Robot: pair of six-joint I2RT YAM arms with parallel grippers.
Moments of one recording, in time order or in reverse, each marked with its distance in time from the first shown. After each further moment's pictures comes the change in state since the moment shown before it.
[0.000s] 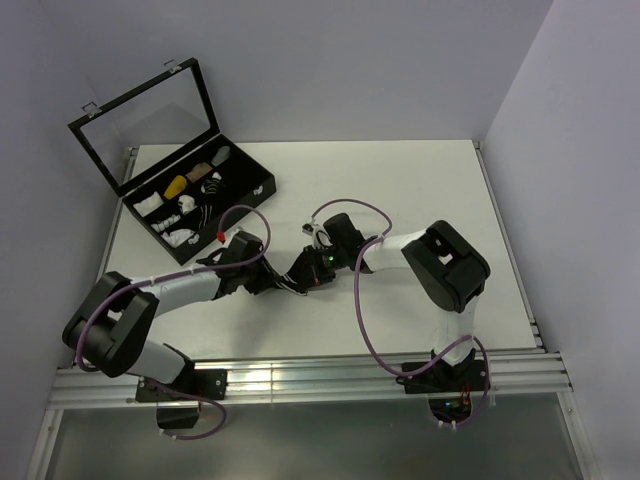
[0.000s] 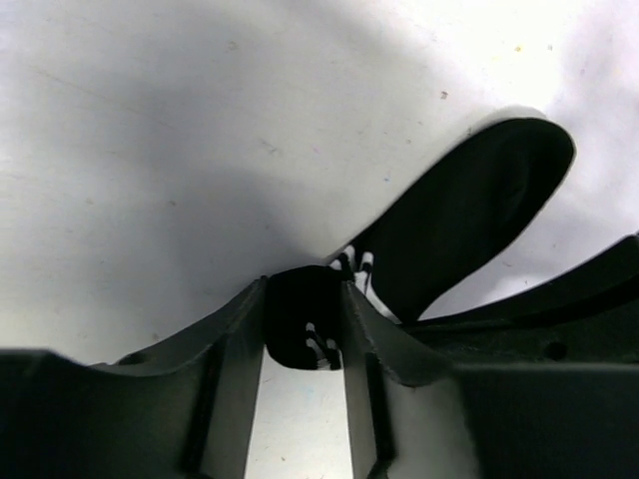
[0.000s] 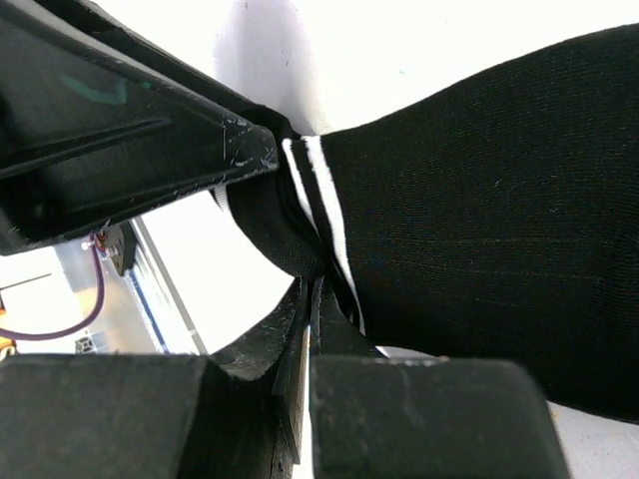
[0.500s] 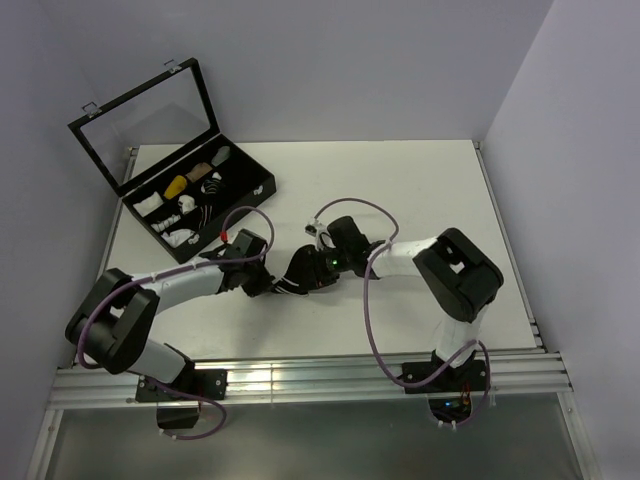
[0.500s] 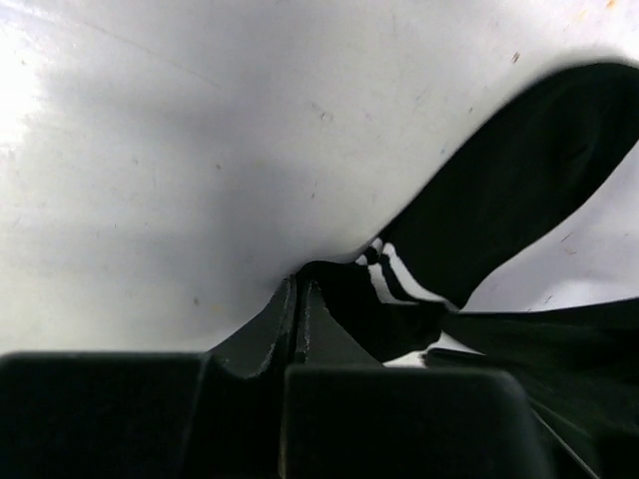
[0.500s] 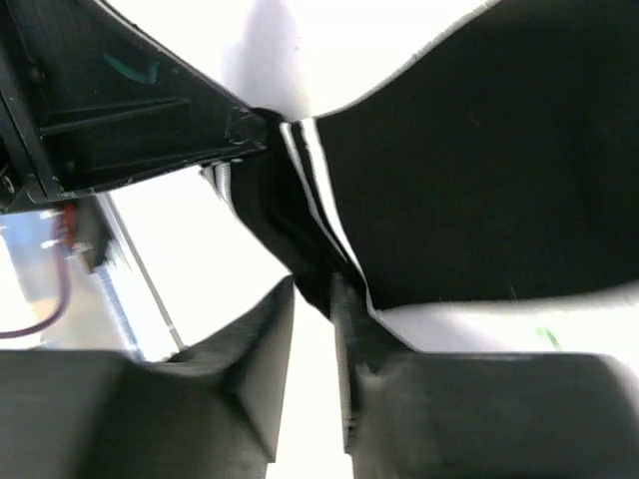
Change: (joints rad) left arm -0.005 0.015 0.057 -0.157 -0.006 0.035; right arm 0.004 -0.064 -0.054 0.029 0.046 -0.038
